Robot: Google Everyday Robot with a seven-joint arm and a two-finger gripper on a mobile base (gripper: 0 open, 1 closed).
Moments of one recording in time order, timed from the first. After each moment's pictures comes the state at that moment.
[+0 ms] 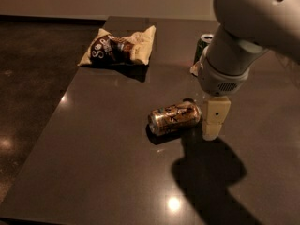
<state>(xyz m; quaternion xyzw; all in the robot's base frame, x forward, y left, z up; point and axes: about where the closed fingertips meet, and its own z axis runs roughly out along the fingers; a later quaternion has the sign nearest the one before) 0.486 -0.129 0.880 -0.72 0.68 -0.06 0.12</state>
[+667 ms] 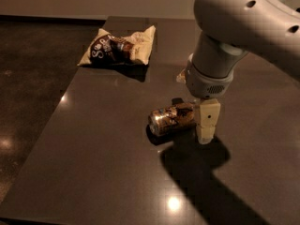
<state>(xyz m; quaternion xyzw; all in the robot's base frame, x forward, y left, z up) 0.485 -0.106 0.859 -0.77 0.64 -0.03 0.09</state>
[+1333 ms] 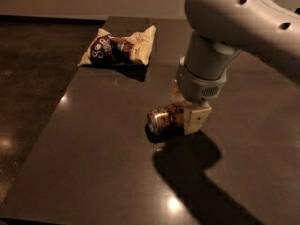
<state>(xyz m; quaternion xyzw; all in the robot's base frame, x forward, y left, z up) 0.465 -0.086 0.859 -0.80 0.59 0.01 0.08</state>
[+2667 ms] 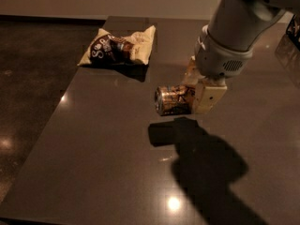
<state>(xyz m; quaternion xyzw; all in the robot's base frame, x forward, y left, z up) 0.467 -0.104 0.919 -0.76 0.64 0.02 0.12</state>
